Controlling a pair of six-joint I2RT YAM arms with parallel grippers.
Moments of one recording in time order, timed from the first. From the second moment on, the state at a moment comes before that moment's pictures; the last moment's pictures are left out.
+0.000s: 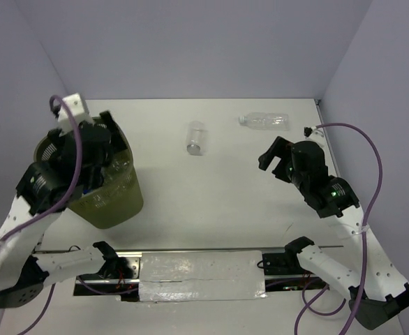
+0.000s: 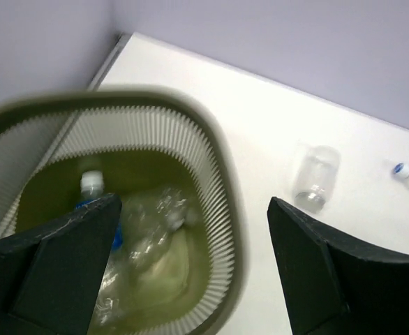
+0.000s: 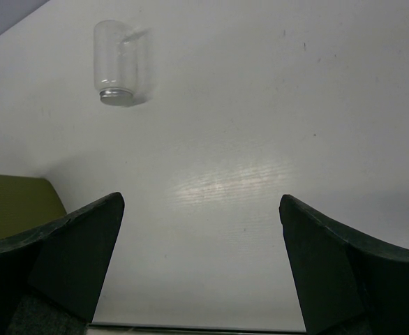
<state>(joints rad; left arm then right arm) -0.74 1.00 1.57 -1.10 -0.97 -0.63 0.42 0.82 1.05 -0.79 0.27 0.70</state>
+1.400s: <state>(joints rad) -0.63 2.51 2.34 -0.83 -0.54 -0.42 0.42 0.68 0.97 -0.85 0.27 0.78</state>
